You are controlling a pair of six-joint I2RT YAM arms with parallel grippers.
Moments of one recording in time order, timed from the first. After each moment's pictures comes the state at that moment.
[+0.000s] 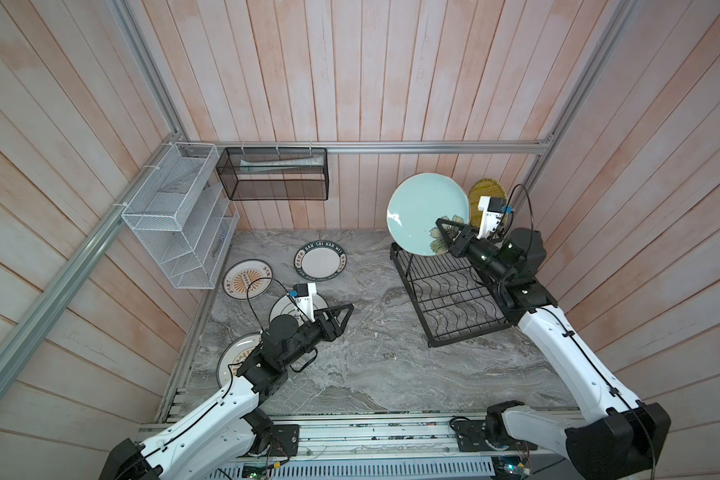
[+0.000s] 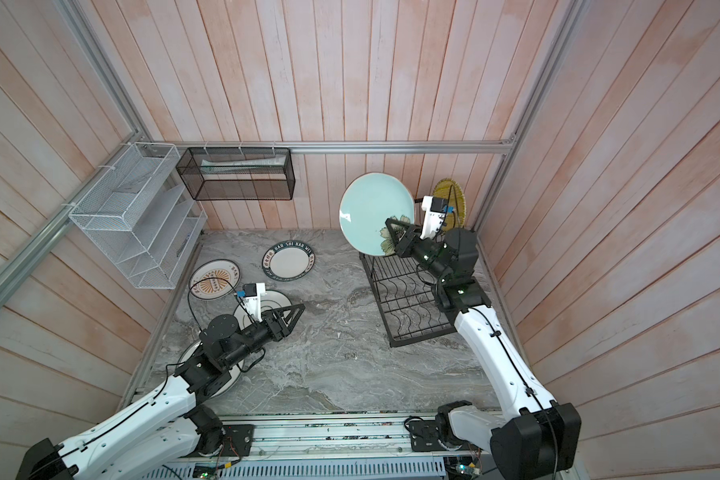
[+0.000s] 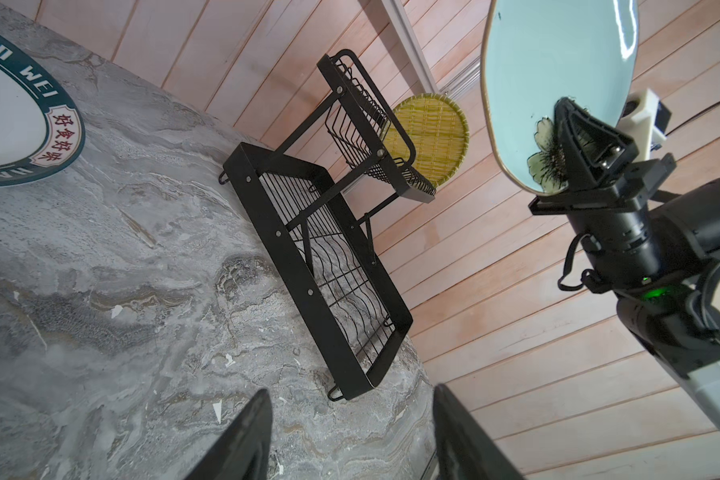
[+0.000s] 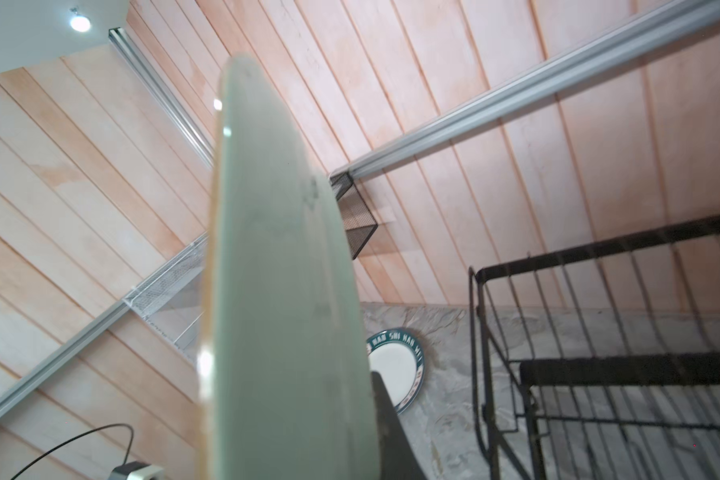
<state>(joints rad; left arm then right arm) -0.64 0.84 0.45 0.28 0.17 -0.81 0.23 1.21 1.16 0.12 -0.44 0.56</state>
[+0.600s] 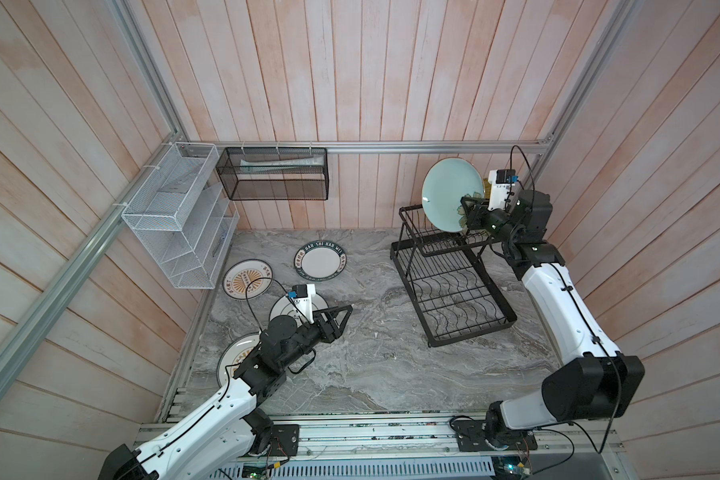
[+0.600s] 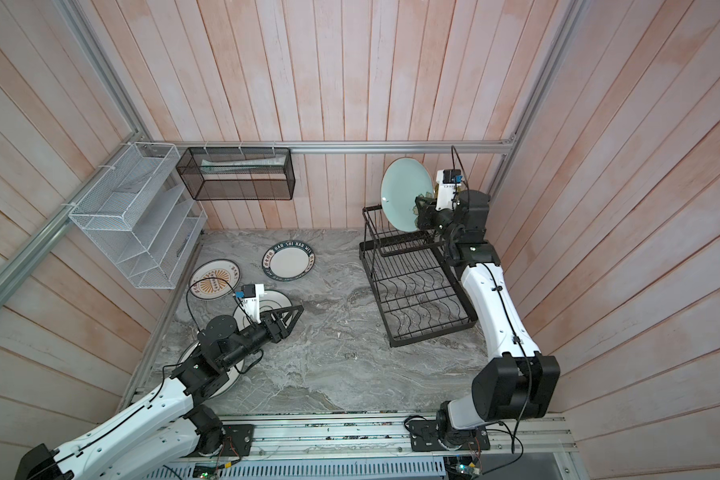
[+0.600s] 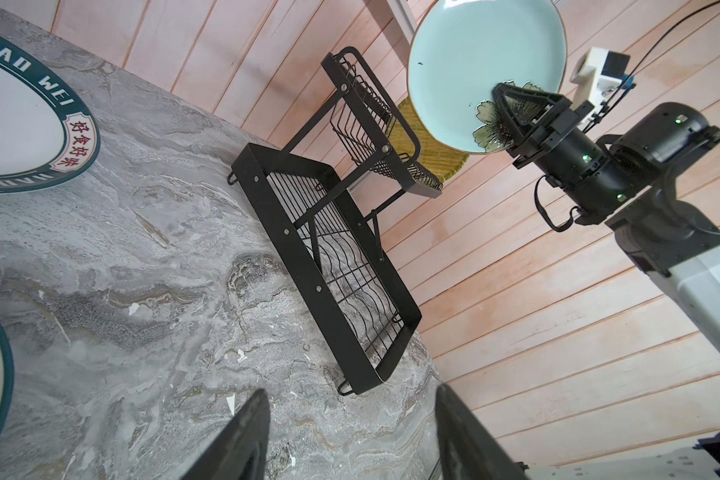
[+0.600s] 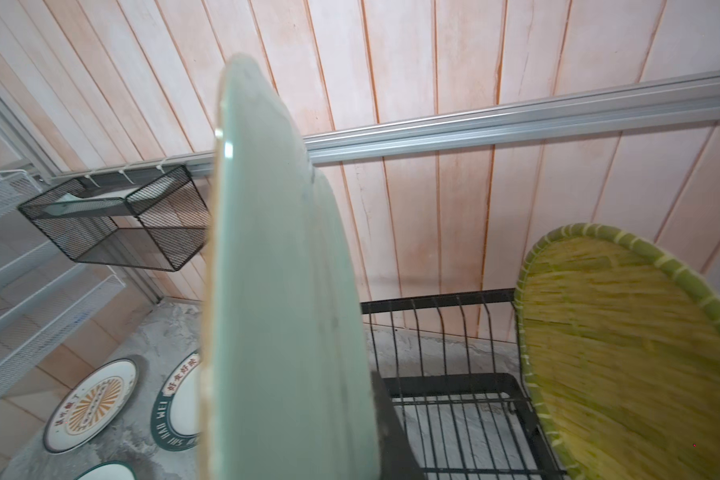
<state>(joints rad) -0.64 0.81 0.45 0.23 0.16 -0.78 0.06 1.49 1.50 -0.15 -0.33 0.17</state>
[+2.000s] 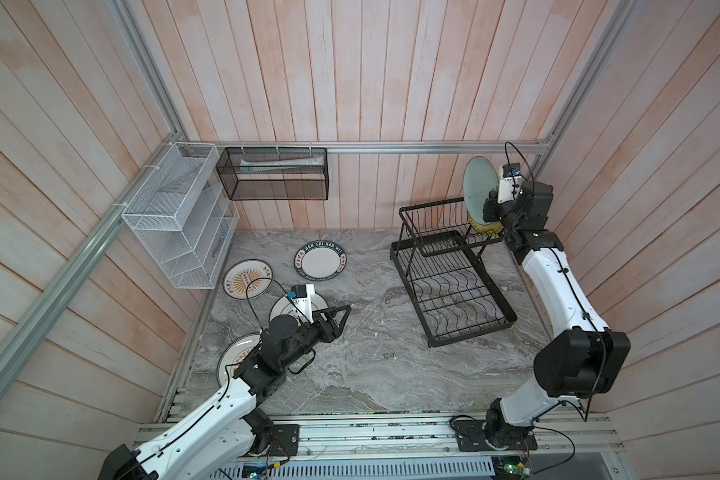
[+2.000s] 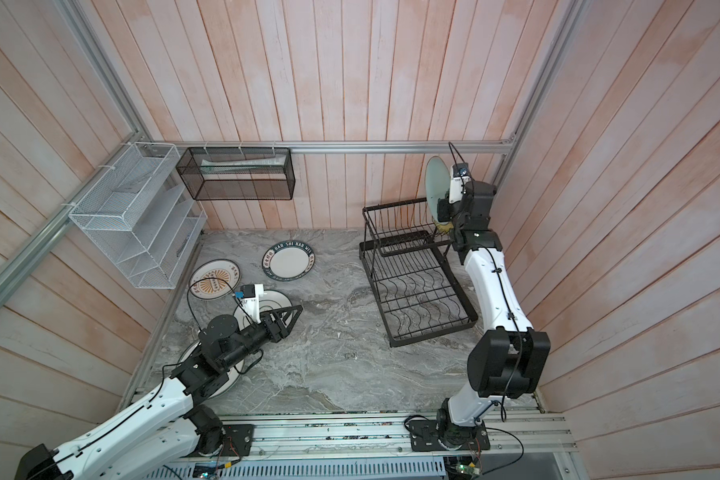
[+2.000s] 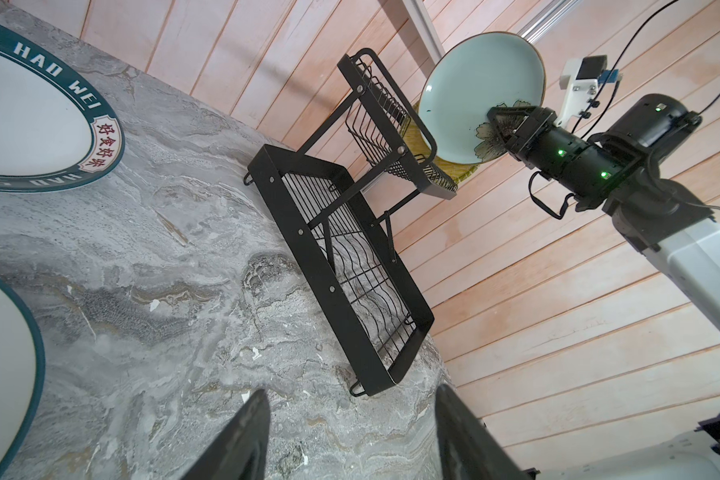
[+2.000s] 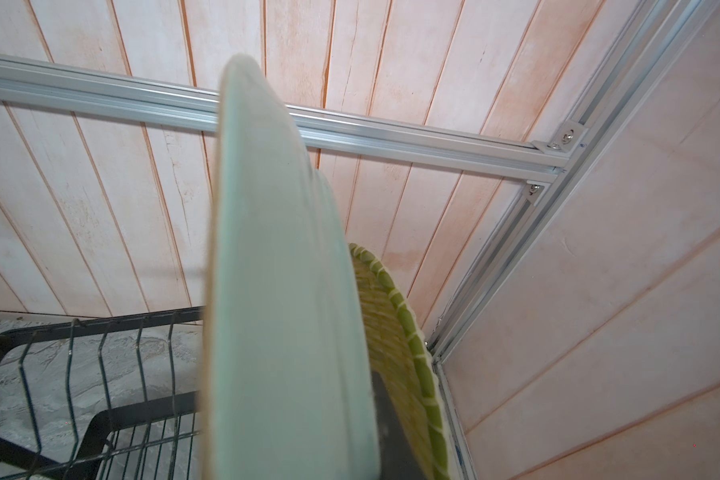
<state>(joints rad) -0.64 0.81 0.45 0.20 0.13 -0.77 0.00 1.62 1.61 -0.17 0.00 -0.15</state>
